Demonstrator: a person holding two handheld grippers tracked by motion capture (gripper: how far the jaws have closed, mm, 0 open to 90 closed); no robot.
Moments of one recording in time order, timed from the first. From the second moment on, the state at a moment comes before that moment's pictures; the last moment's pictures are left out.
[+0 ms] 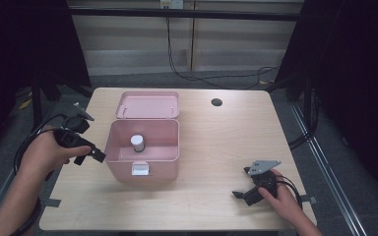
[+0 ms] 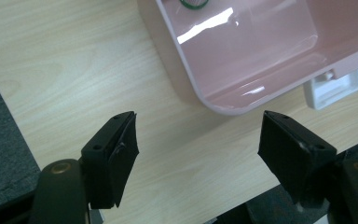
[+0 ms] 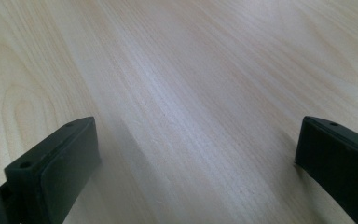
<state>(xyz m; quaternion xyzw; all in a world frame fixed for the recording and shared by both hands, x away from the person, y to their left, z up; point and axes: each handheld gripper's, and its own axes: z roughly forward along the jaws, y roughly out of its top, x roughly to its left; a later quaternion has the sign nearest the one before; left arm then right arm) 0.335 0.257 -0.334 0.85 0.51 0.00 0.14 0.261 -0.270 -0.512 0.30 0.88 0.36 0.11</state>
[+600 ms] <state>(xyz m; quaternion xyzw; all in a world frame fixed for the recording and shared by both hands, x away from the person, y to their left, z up) 0.319 0.268 -0.386 0.85 0.51 -0.01 0.16 0.261 -0.270 -0.512 0.30 0.88 0.36 0.11</state>
